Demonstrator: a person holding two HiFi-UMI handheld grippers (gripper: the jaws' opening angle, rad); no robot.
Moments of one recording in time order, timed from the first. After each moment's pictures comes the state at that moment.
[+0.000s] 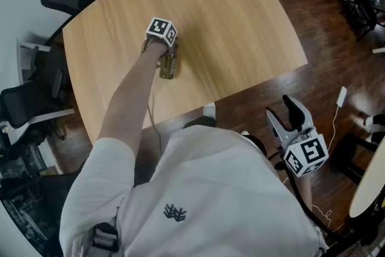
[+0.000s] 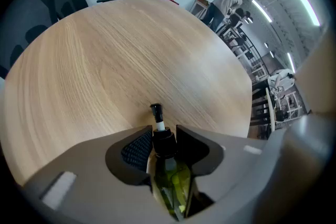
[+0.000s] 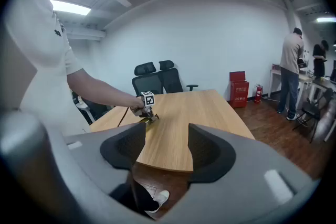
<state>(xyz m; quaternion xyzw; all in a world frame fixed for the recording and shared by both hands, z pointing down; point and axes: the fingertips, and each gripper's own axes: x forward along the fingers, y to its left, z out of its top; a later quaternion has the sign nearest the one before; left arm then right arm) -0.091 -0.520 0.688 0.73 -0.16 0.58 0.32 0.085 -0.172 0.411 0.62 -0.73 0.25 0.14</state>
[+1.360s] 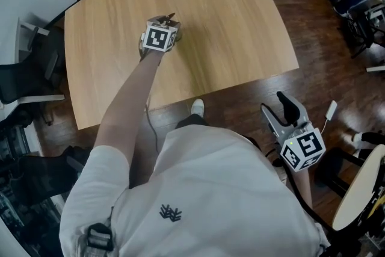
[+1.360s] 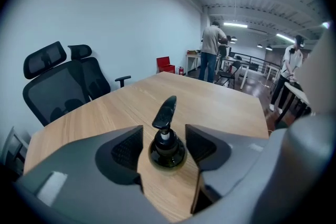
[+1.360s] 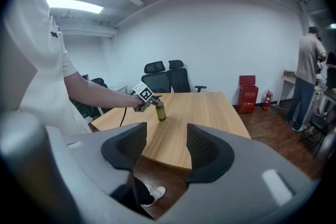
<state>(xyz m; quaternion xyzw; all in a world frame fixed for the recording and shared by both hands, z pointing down) -0.050 -0.546 0.564 0.88 -0.30 0.35 0.09 0.099 -0.167 0.402 0.58 -0.76 0.22 0.16</state>
